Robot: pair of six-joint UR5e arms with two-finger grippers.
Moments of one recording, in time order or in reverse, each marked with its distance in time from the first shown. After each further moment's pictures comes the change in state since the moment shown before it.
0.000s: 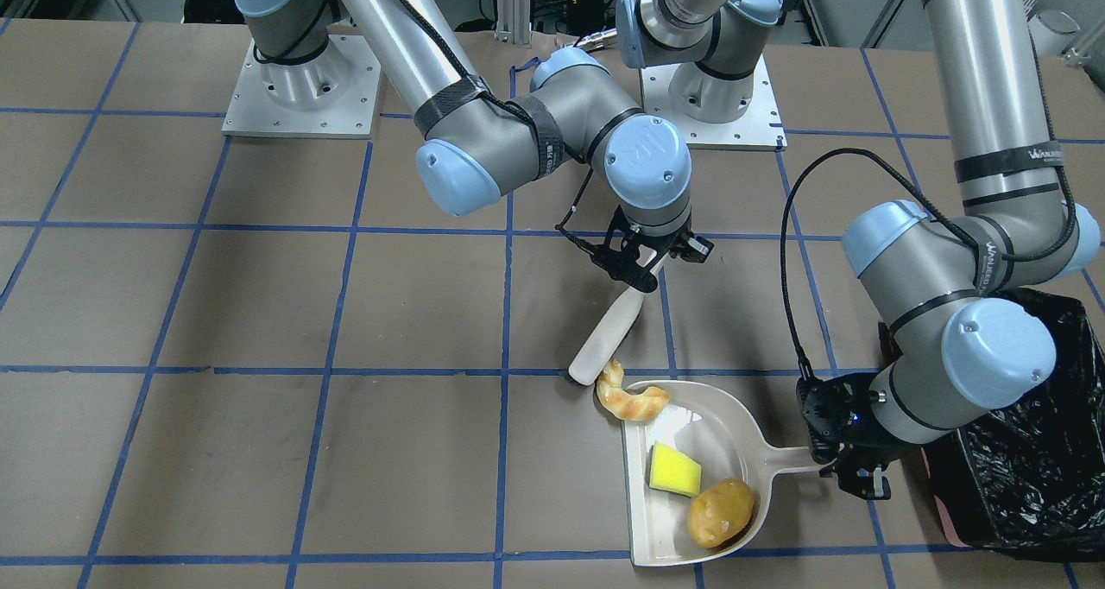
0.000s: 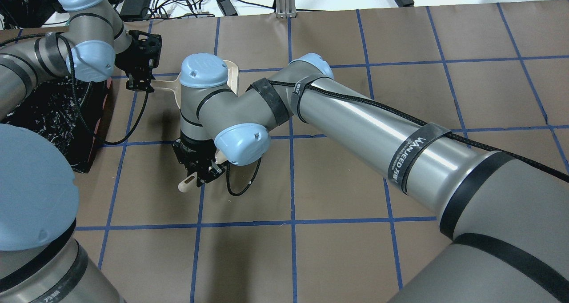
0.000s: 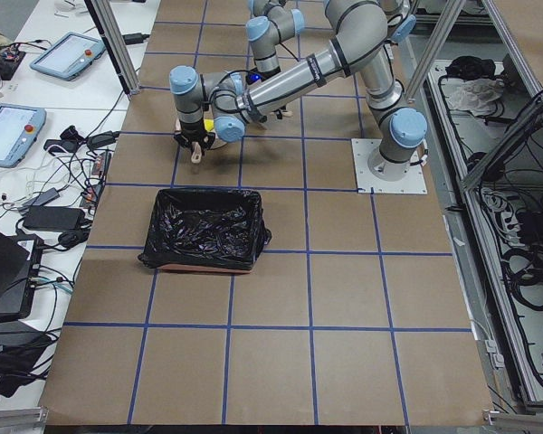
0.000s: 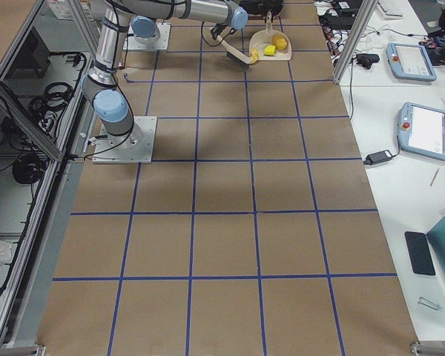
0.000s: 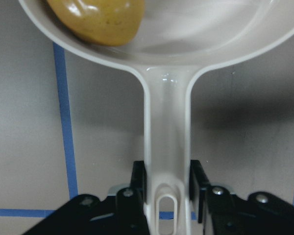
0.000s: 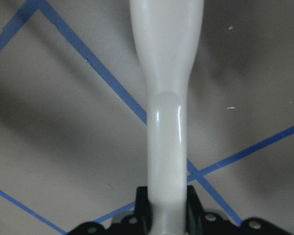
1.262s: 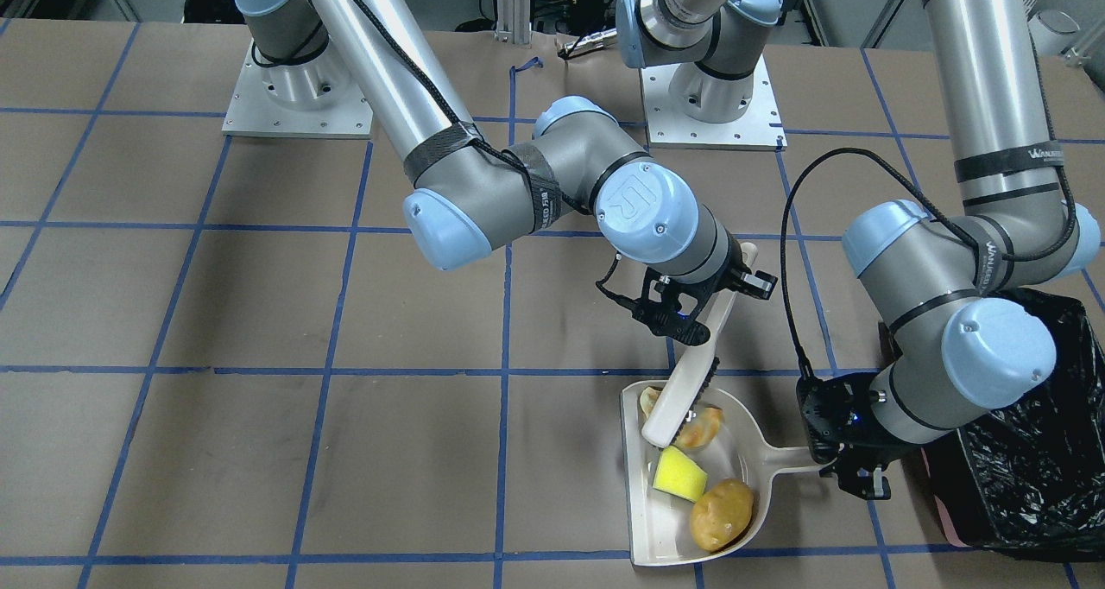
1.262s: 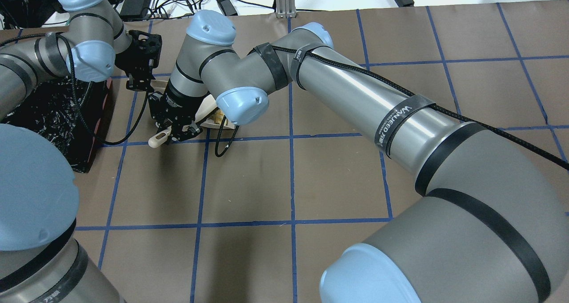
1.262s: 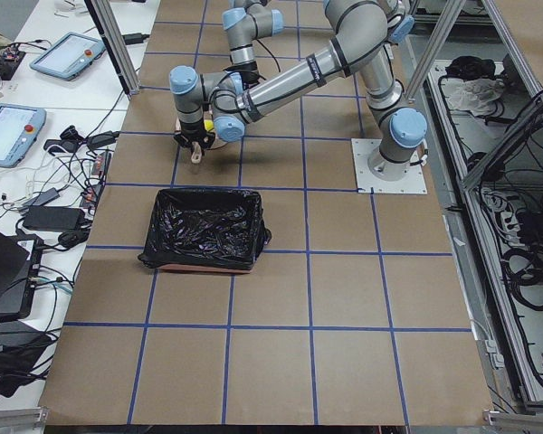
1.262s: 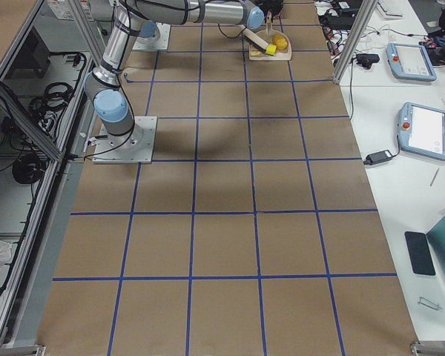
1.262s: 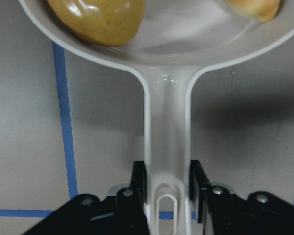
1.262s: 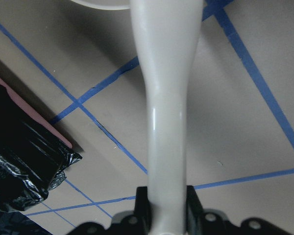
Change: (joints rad) left arm 0.000 0.000 0.000 0.000 0.000 0.001; right arm -0.065 0.100 -0.209 -0.067 0.214 -0.039
